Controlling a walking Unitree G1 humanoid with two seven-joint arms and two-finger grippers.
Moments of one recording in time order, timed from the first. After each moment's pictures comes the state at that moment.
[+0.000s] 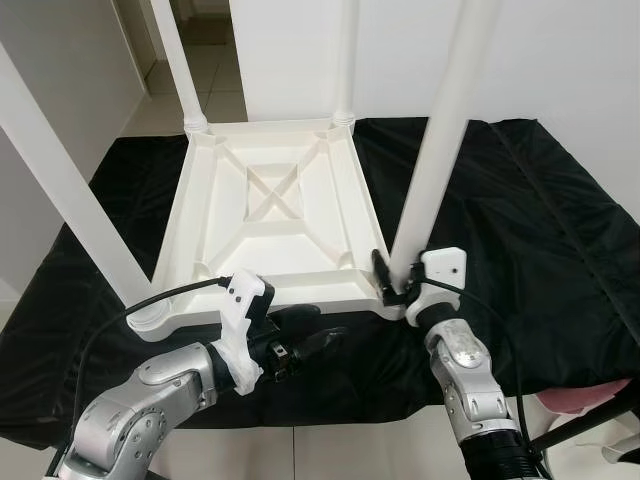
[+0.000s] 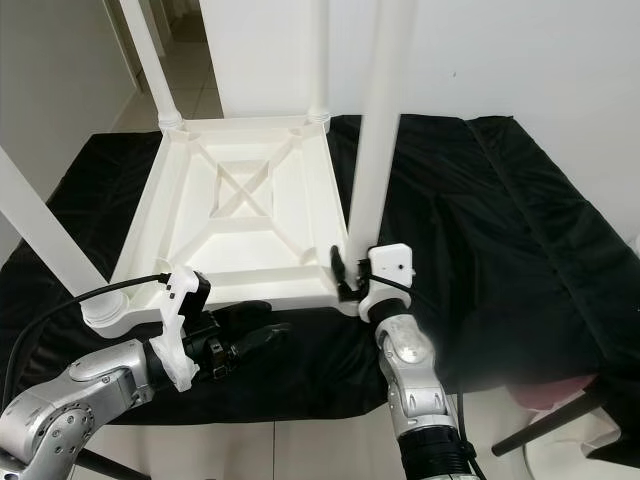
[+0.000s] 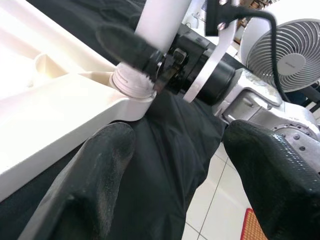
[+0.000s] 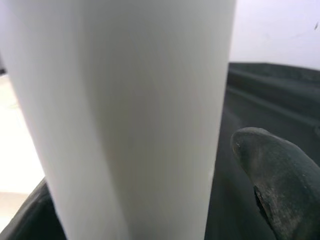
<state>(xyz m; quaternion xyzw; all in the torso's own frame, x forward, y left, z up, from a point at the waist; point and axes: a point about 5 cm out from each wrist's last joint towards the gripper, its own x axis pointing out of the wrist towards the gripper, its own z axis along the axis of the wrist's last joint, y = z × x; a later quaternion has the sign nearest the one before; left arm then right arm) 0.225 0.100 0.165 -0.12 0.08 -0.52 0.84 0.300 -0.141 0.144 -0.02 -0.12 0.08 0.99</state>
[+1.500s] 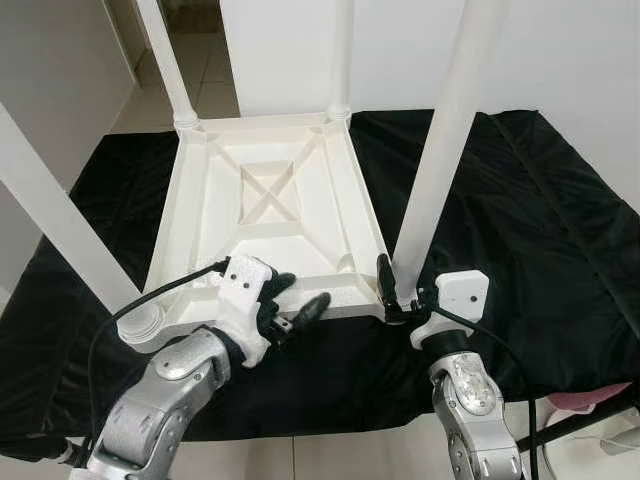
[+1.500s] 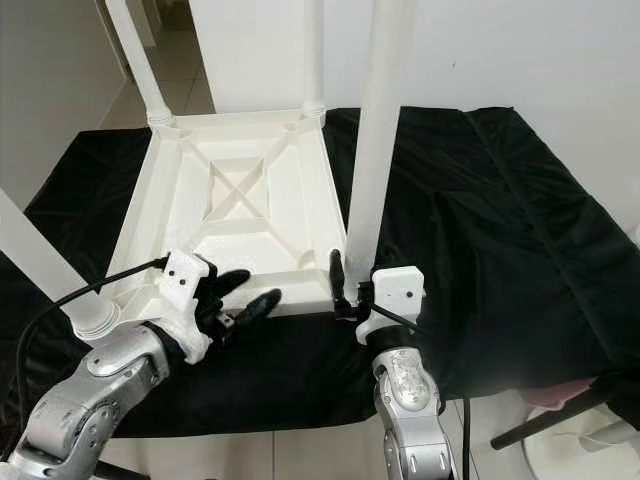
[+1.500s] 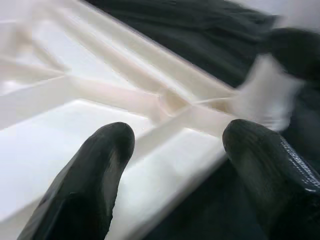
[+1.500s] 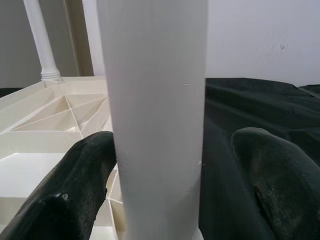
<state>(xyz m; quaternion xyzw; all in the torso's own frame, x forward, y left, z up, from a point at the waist) 0.252 0.102 0.163 -0.01 0.01 -0.34 0.94 0.247 -0.127 0.162 -0.01 -0.15 0.05 0.99</state>
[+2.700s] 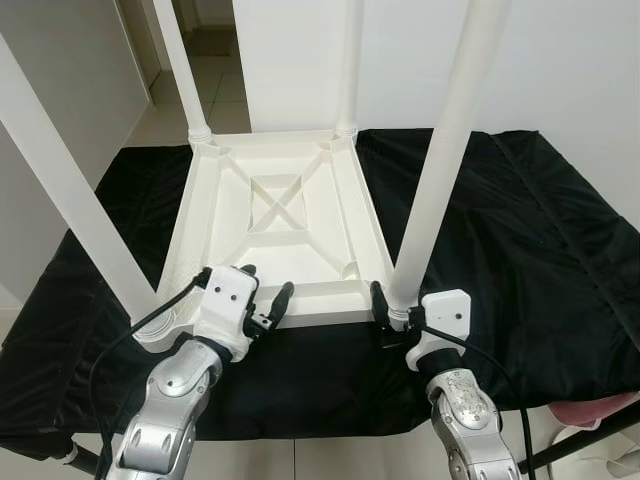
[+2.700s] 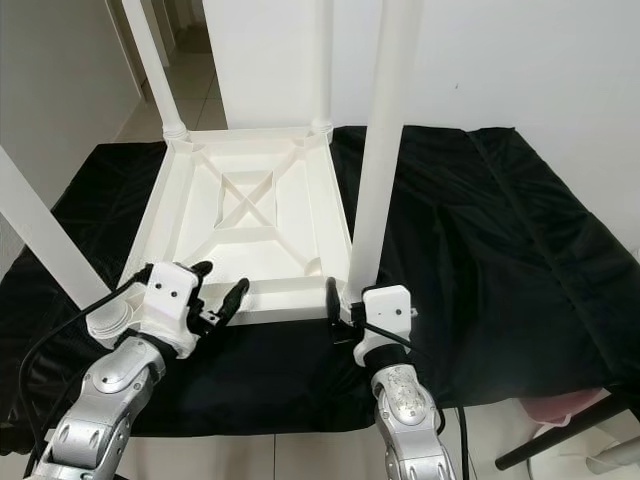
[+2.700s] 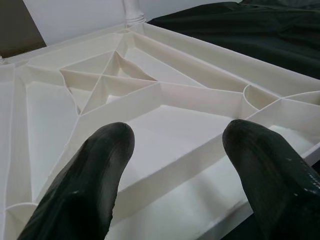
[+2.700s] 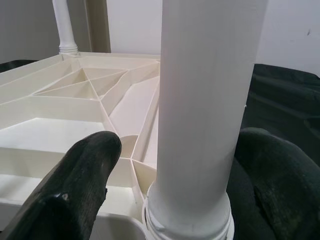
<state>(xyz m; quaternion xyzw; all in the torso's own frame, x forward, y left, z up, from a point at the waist) 0.264 0.126 0.140 0.07 -0.04 -0.22 0.97 0.243 -0.126 0.133 -0.03 -0.10 0.08 0.99</state>
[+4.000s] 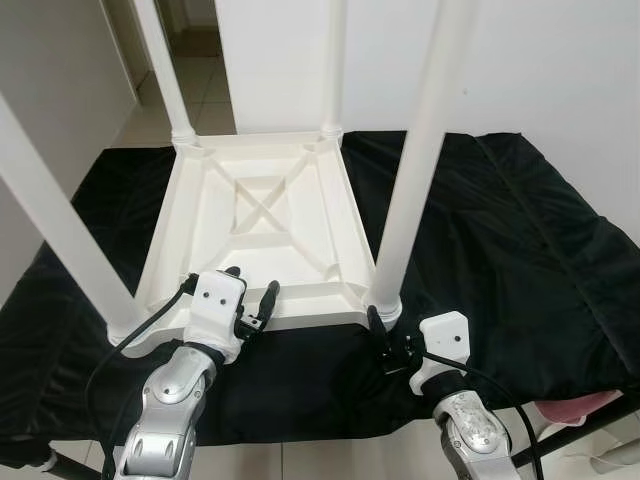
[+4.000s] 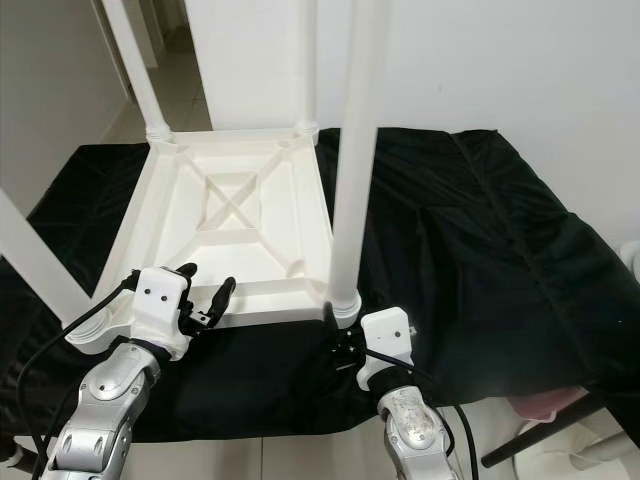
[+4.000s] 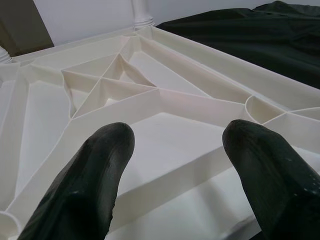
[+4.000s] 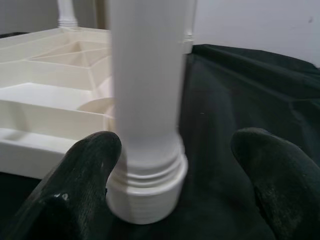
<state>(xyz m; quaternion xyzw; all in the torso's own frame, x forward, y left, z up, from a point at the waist) 0.263 0.136 0.134 0.07 -0.05 -0.17 0.98 0.228 -0.133 0.118 -0.05 -0.08 0.11 0.99</state>
